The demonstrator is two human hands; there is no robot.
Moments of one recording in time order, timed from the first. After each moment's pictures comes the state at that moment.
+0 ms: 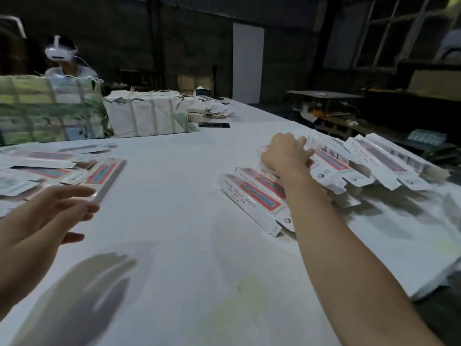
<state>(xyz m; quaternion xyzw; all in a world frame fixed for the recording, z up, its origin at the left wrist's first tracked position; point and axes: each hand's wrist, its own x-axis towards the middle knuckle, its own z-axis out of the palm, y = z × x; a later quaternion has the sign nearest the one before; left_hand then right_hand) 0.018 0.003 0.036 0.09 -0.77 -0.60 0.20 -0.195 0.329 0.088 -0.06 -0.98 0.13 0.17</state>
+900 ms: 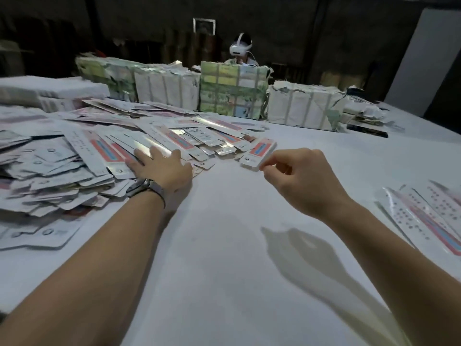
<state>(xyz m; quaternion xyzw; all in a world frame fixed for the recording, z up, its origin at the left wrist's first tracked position) 0.055 -0.114 0.009 0.49 -0.87 -0.08 0.06 -0.034 0.143 0.072 0.48 -0.80 0.34 0.10</state>
